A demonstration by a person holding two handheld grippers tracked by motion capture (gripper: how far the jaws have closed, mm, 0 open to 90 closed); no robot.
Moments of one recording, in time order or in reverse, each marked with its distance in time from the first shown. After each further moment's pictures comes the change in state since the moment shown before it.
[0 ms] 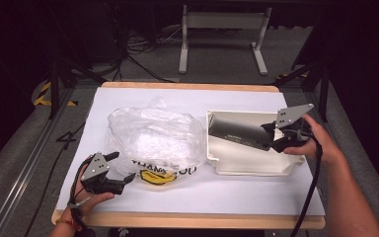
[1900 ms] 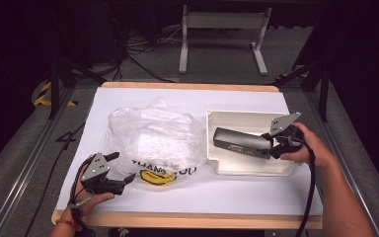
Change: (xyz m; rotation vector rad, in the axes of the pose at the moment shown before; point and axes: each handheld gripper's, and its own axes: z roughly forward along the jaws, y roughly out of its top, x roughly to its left) left arm 0.000 0.000 0.001 0.006 -0.001 0.004; right arm -0.006 -0.036 0.038 0.122 0.032 0.050
